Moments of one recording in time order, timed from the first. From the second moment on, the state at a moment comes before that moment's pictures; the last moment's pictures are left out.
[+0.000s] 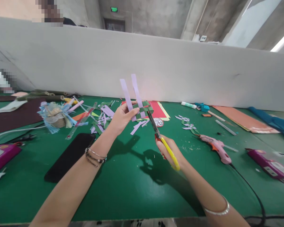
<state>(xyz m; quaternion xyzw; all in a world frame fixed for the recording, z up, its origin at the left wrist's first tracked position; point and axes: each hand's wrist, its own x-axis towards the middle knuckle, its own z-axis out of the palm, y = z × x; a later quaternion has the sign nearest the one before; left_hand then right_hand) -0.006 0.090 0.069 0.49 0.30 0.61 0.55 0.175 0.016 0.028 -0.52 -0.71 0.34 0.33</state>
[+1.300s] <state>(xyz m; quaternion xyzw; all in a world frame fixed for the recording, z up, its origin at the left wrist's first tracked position) 0.002 0.076 0.073 0.61 0.37 0.51 0.47 0.189 0.021 0.037 -0.55 -0.74 0.22 0.30</state>
